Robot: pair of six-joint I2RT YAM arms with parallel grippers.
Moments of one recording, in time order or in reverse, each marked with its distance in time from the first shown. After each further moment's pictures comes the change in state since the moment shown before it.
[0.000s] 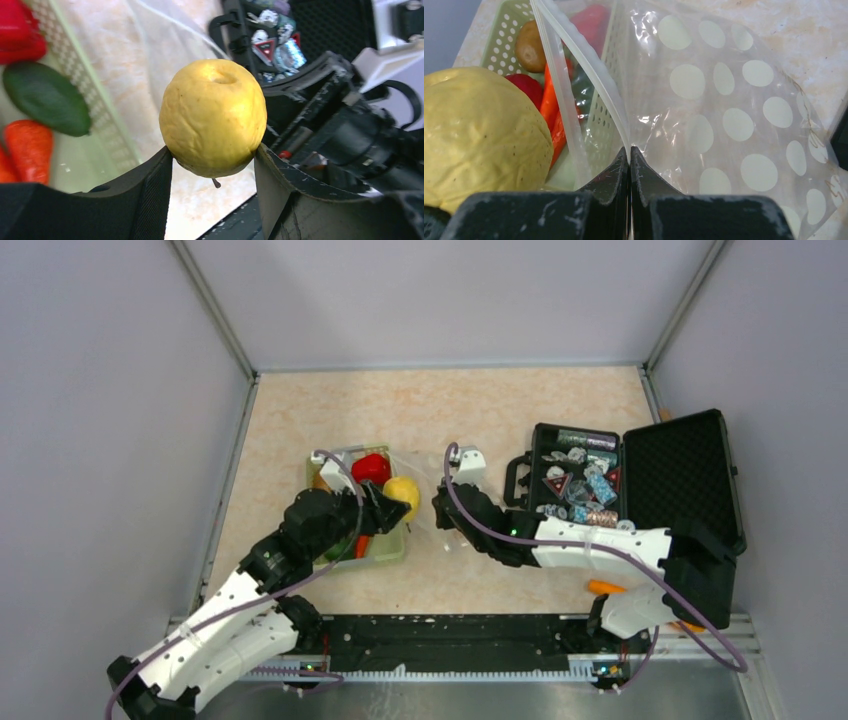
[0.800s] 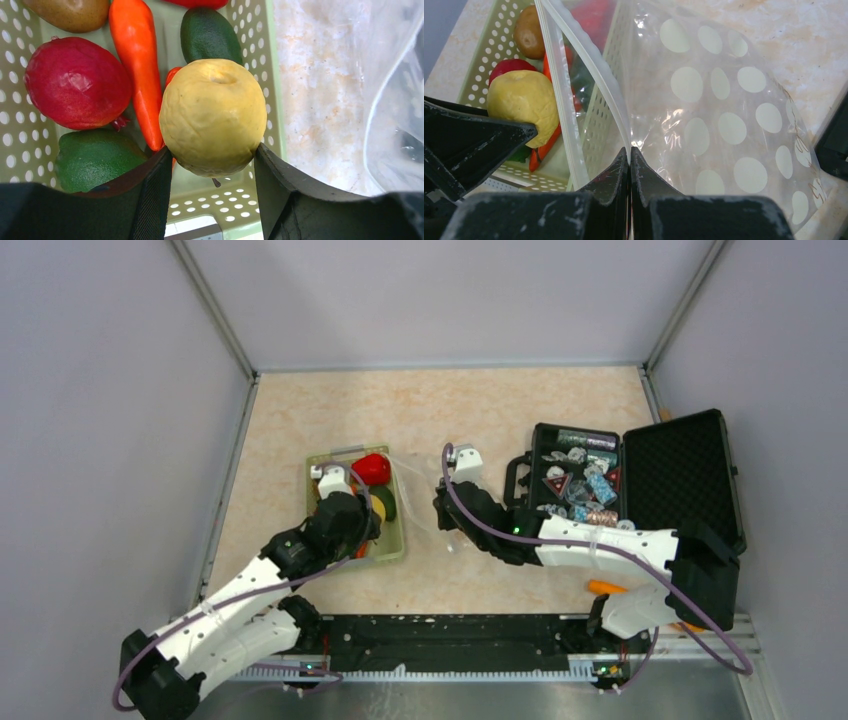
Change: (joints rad) left arm 0.000 0.146 -0.070 -0.176 -0.370 -0.017; right arm 0.000 -0.013 0.026 -0.061 -0.037 -0.063
